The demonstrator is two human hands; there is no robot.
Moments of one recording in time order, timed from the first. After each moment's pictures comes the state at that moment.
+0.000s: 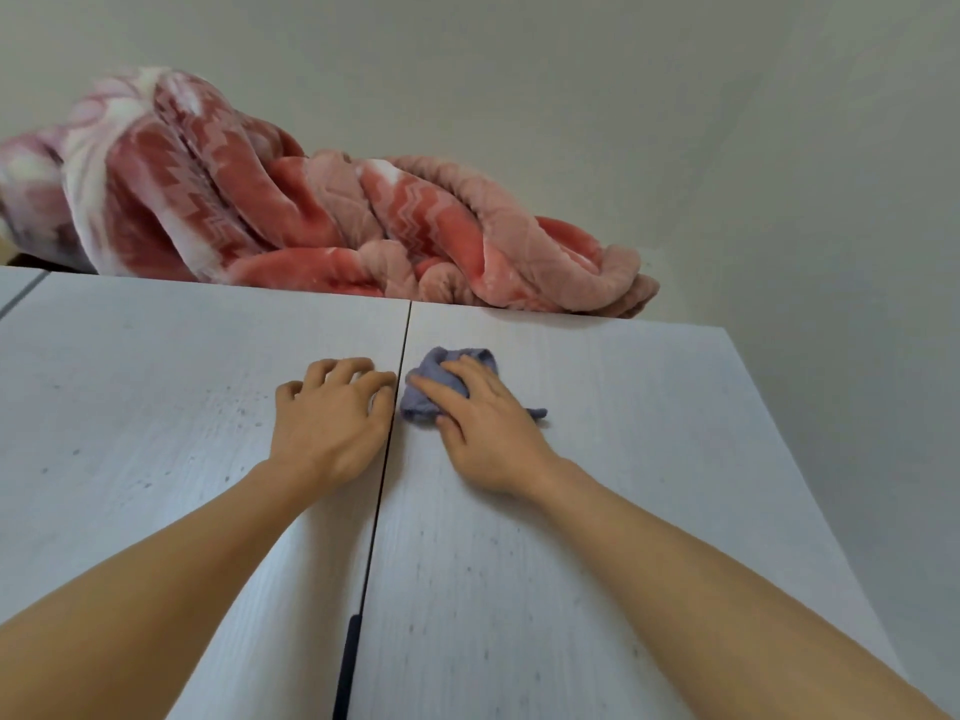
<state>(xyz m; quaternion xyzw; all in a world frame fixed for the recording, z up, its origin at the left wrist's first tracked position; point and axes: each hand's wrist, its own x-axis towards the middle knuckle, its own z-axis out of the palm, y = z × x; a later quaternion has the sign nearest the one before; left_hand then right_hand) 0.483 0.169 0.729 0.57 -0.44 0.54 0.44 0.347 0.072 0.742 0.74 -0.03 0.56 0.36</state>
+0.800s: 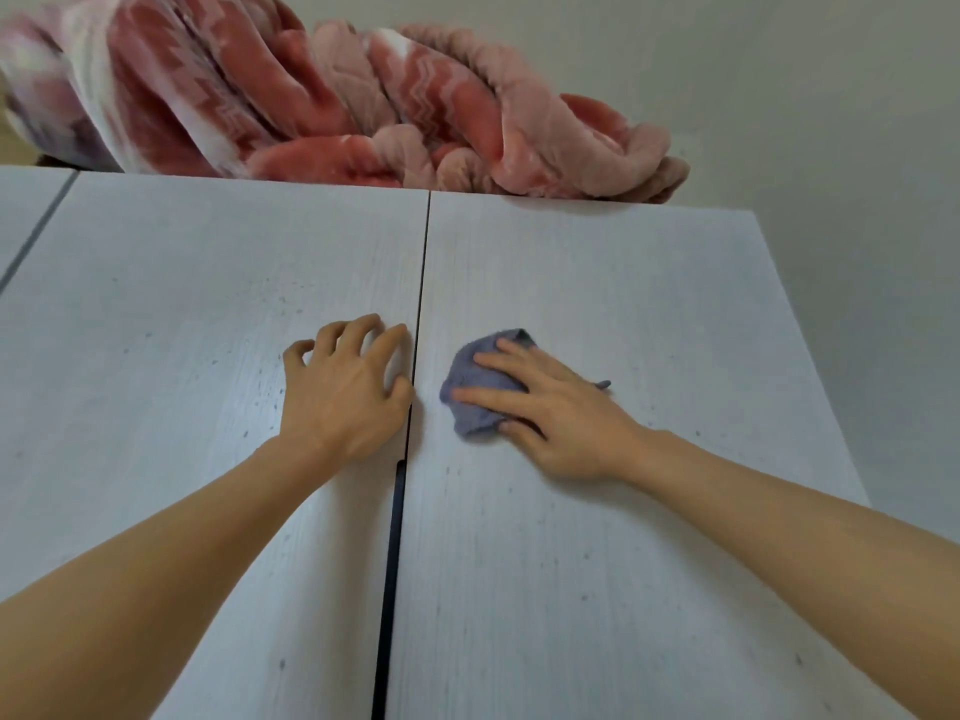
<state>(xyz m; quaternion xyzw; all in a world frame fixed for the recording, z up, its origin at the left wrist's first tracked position) 0.480 0.177 0.643 0.61 -0.44 0.55 0.36 0.295 0.046 0.655 0.81 -0.02 0.43 0.40</state>
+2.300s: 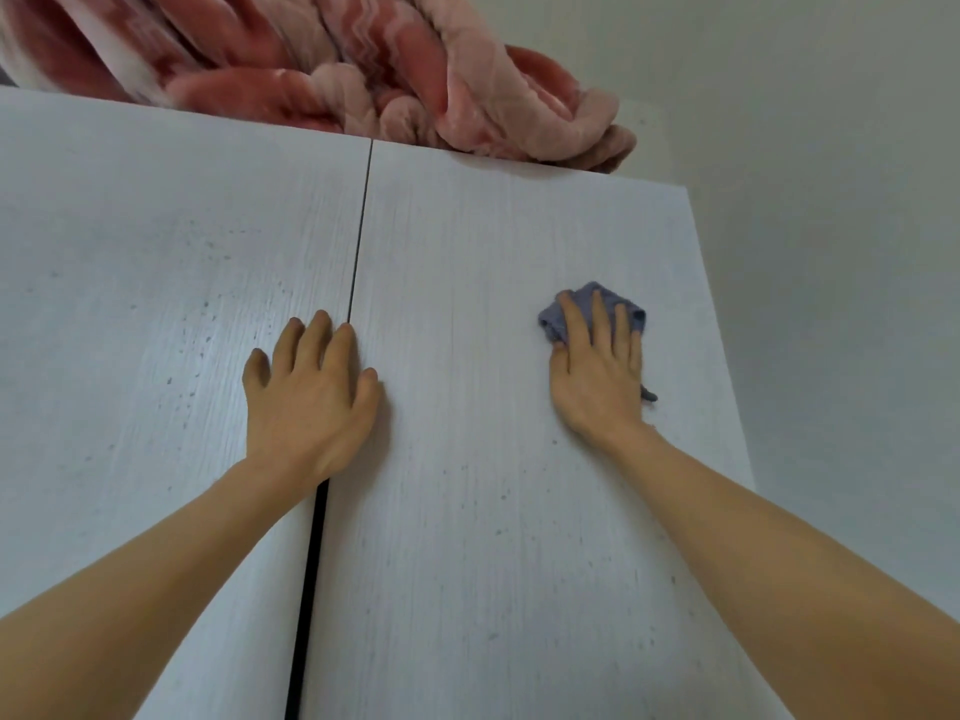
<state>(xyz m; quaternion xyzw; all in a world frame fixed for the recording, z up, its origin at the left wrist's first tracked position) 0.451 0.151 0.600 0.59 -0.46 0.50 0.45 0.240 0.018 0.636 0.66 -0.31 0.64 0.23</state>
